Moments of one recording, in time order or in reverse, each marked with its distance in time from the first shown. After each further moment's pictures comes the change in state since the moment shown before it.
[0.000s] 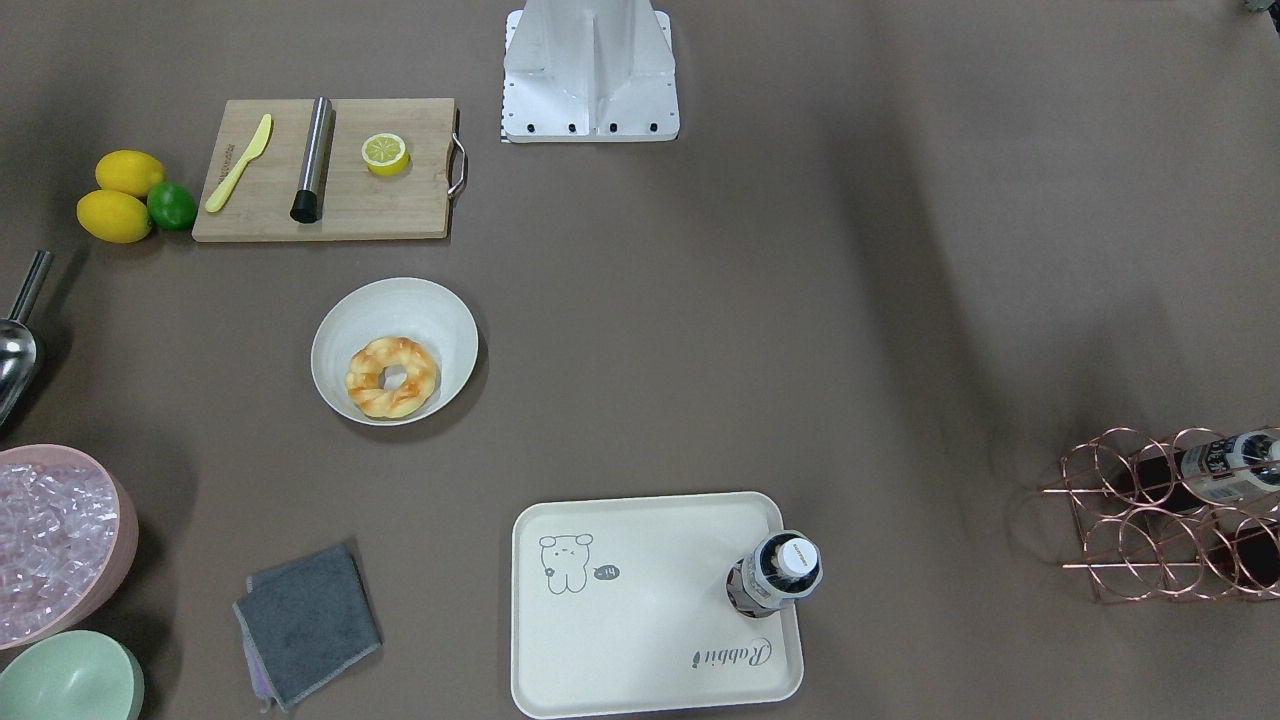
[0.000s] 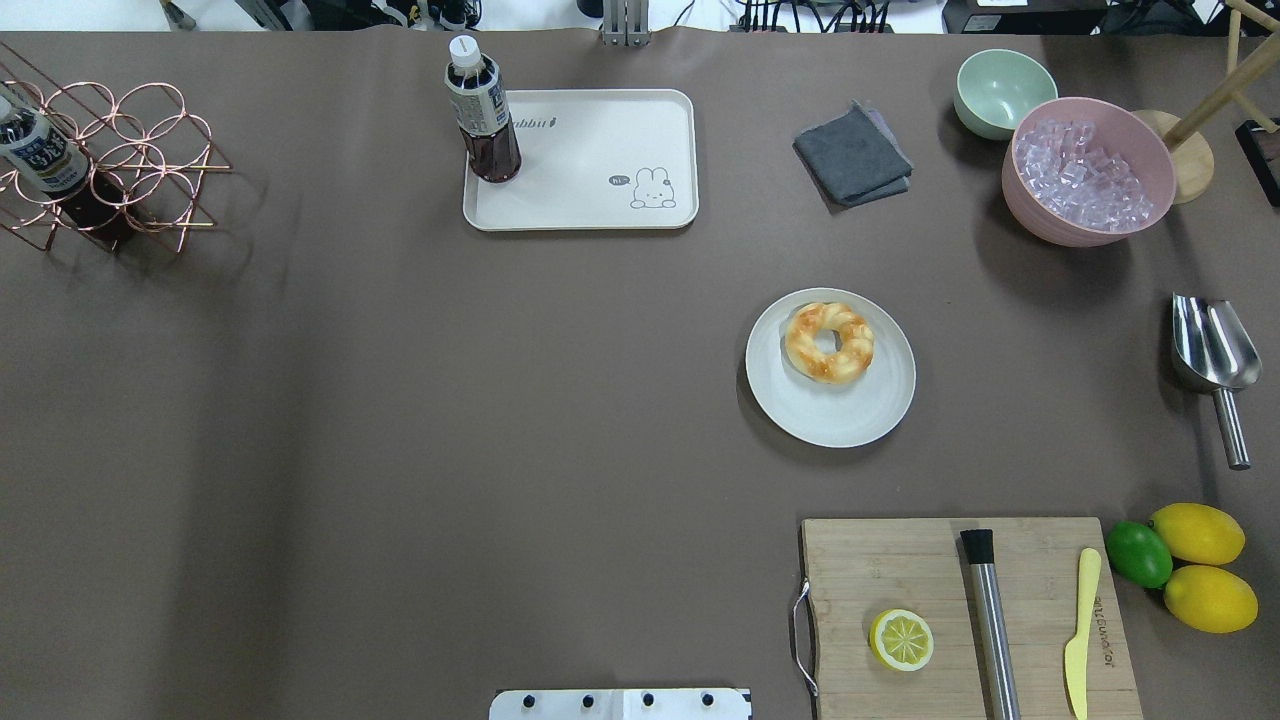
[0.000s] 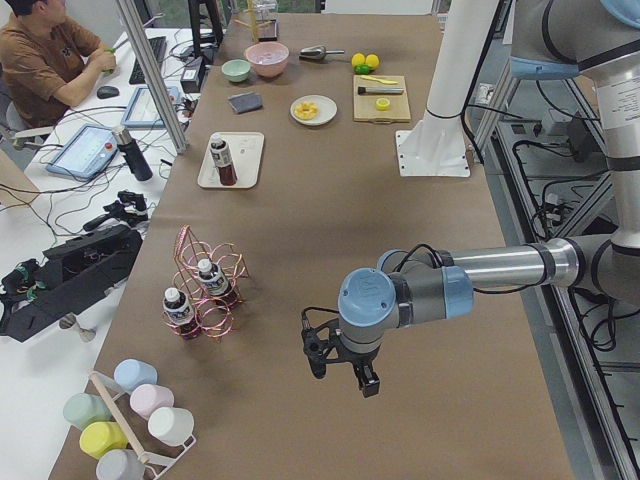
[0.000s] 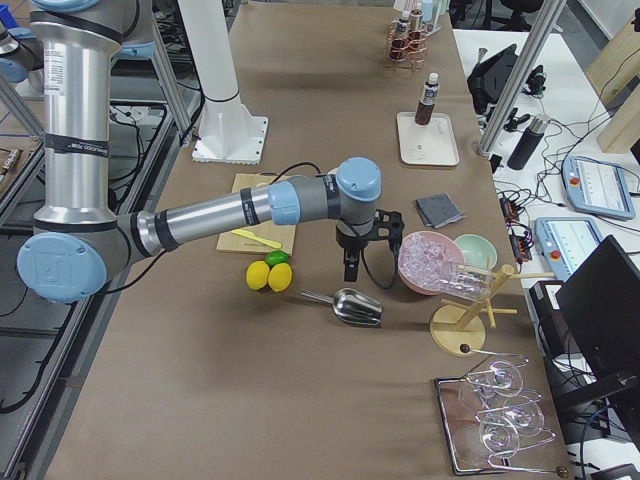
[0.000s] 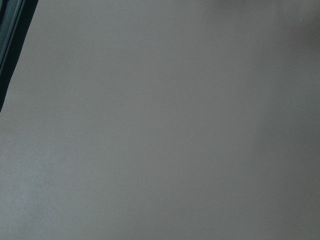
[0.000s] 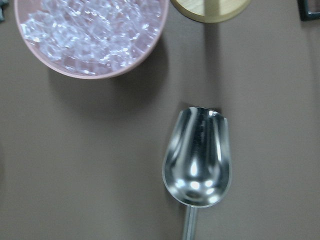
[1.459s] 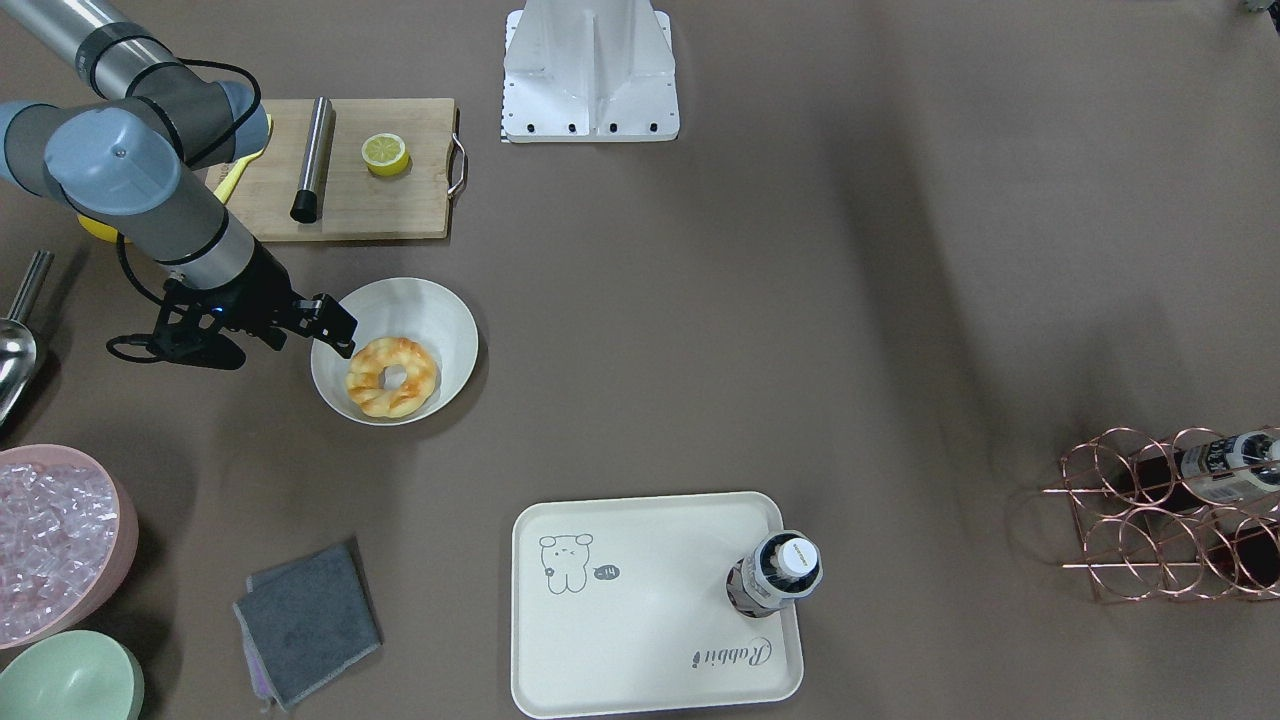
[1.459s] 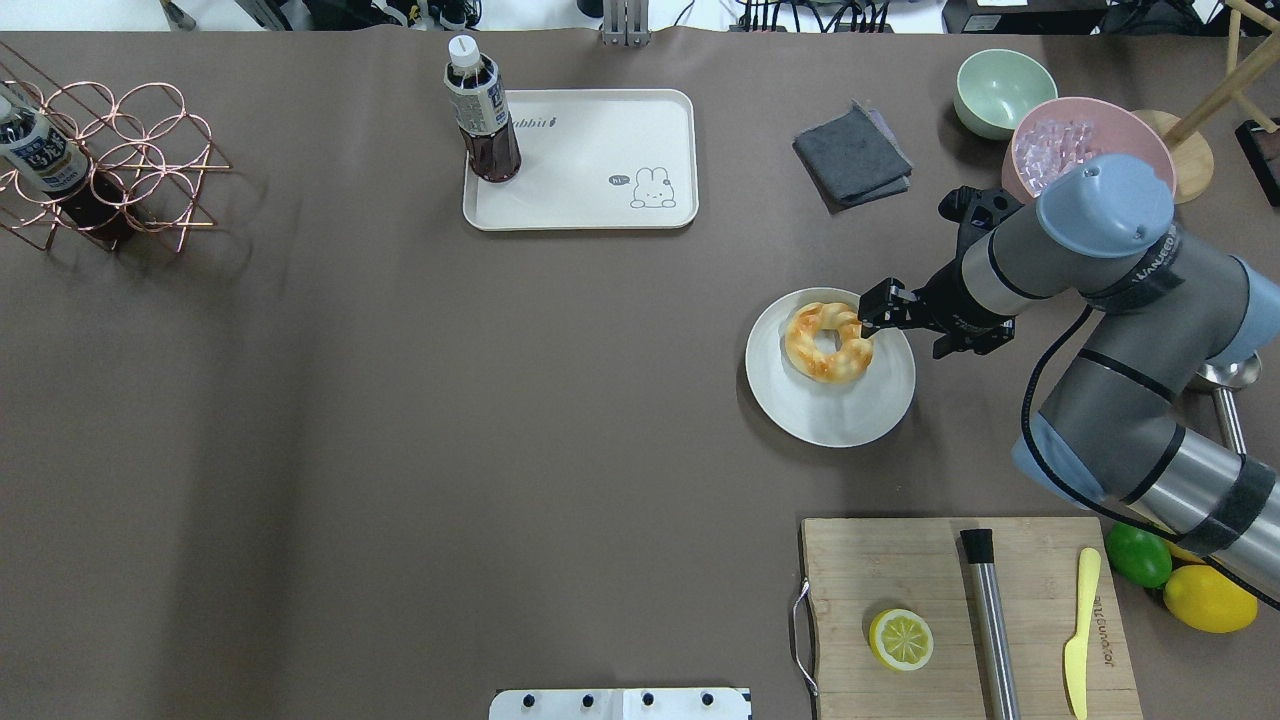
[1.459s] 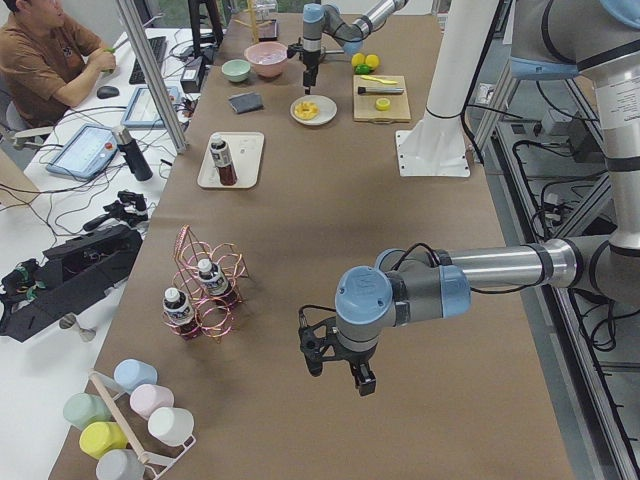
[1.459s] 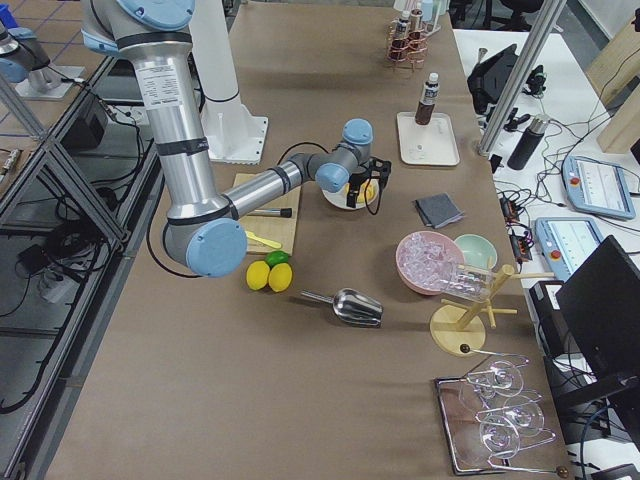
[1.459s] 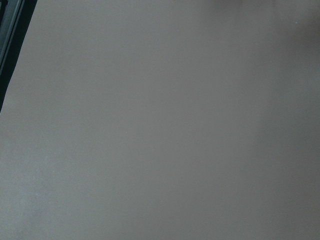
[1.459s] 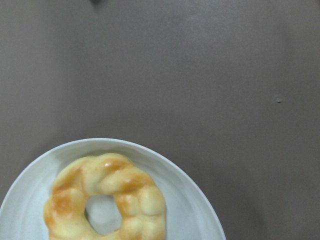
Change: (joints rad) left arm 0.002 -0.010 -0.001 -0.003 -0.001 0.002; right arm -0.656 0.337 -0.233 0.495 -0.274 1.030
